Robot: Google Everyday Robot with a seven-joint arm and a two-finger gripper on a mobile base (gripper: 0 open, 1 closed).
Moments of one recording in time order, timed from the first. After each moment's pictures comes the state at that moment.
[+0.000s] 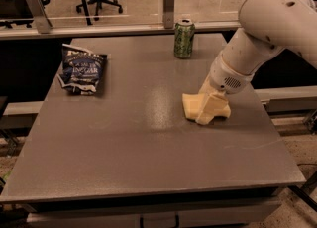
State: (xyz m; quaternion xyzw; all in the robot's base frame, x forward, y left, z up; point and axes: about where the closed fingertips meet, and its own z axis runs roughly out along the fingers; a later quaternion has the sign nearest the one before) arm 0.532 -0.134 0.829 -0.62 0.77 0.09 0.15
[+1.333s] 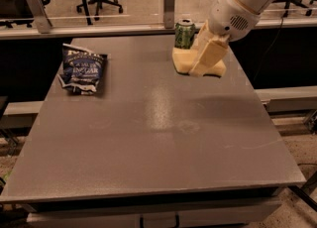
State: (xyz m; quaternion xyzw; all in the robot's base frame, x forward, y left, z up) arm 0.559 -0.103 0.950 -0.66 0.71 0.12 0.20
